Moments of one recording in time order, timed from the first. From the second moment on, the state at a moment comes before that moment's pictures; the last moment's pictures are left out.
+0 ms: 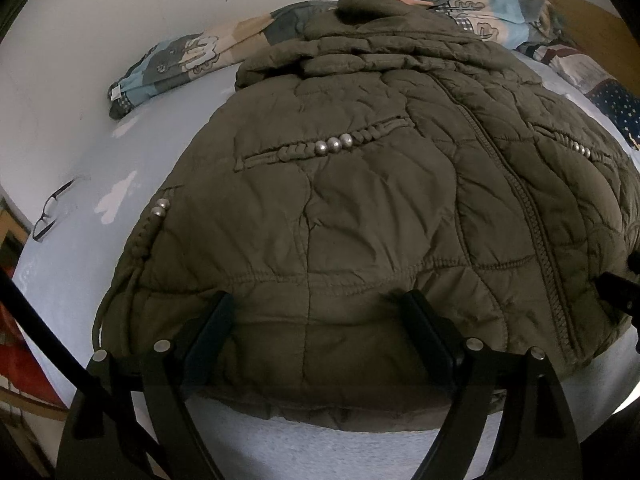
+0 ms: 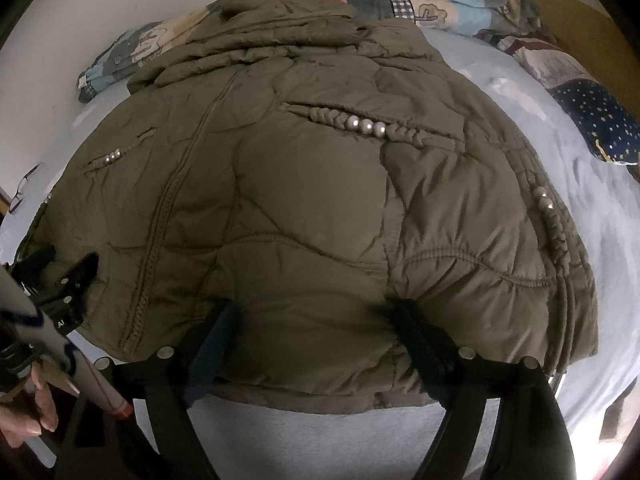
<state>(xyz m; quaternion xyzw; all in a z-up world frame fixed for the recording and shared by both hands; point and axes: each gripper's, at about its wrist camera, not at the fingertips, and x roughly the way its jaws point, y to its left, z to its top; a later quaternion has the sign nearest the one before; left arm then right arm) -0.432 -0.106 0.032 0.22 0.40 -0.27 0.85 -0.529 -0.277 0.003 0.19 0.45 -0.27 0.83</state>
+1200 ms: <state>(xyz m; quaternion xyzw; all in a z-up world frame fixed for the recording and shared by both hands) -0.329 0.082 0.031 -0.21 0.52 -0.16 0.81 -0.708 -0.391 -0.012 0.53 0.21 -0.34 0.75</state>
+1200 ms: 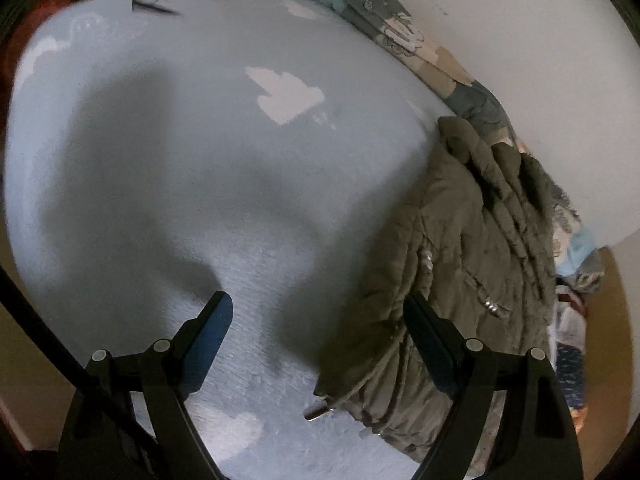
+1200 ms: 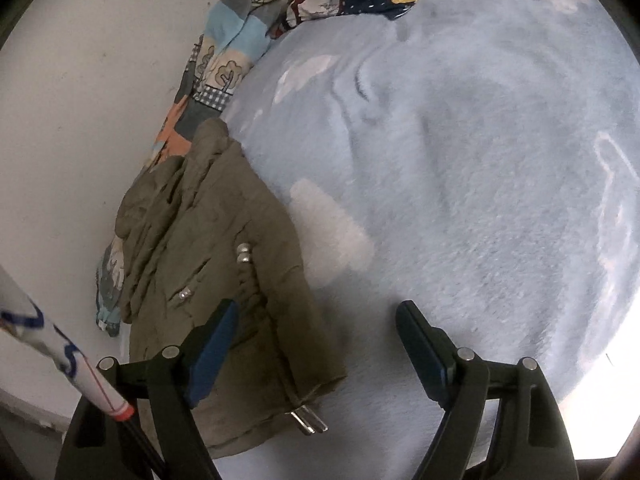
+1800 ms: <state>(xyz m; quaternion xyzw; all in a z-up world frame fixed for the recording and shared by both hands) -0.361 0.011 0.025 -0.14 0.54 -0.30 0.77 -0.672 -0.387 -0.026 0.52 0.24 -0.29 0.77</state>
